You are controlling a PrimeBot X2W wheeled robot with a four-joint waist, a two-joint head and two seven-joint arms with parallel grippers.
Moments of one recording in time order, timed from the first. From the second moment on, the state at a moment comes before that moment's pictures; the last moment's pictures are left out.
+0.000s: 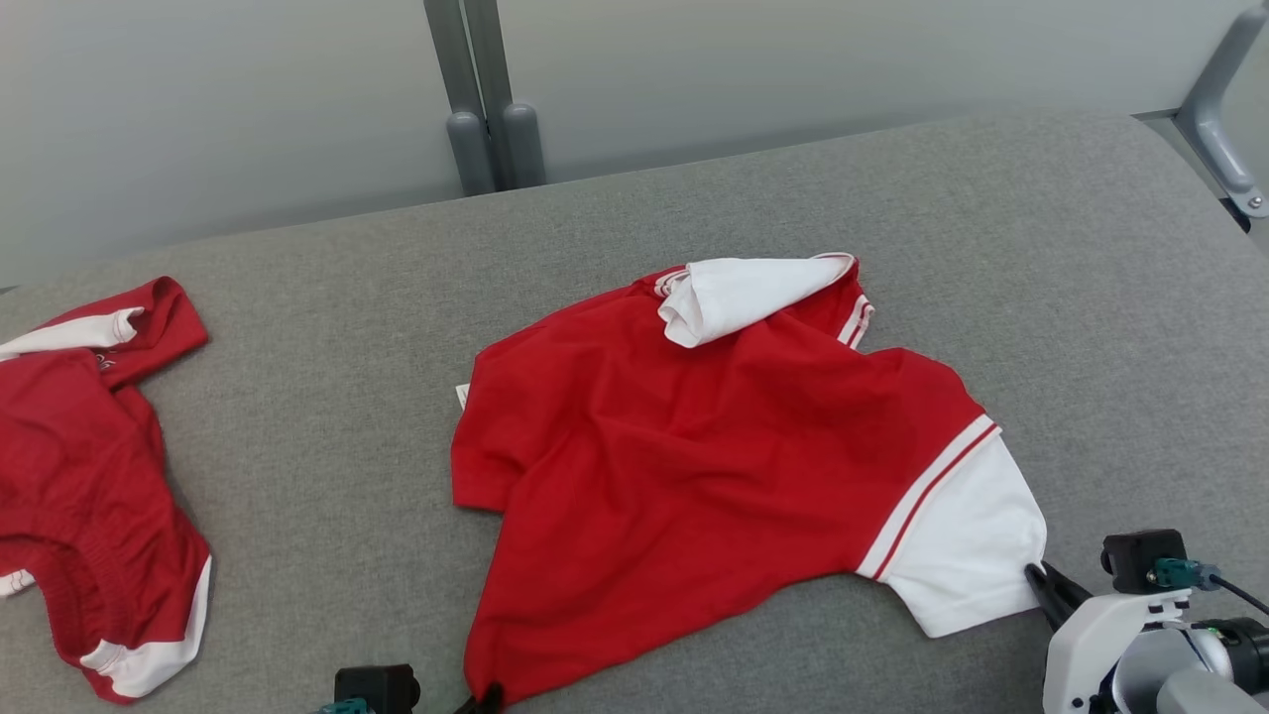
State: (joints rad) left arm 0.11 0.10 -0.28 0.31 -0.45 -0.13 0.16; right arm -0.20 -0.40 0.37 0.69 0.52 0.13 -0.08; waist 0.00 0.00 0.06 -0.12
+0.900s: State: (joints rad) left arm -0.92 0.22 -0.16 -0.08 -0.61 -0.09 0.58; right arm -0.91 -0.59 -0.03 0.04 0.94 0.13 0.20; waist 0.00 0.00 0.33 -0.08
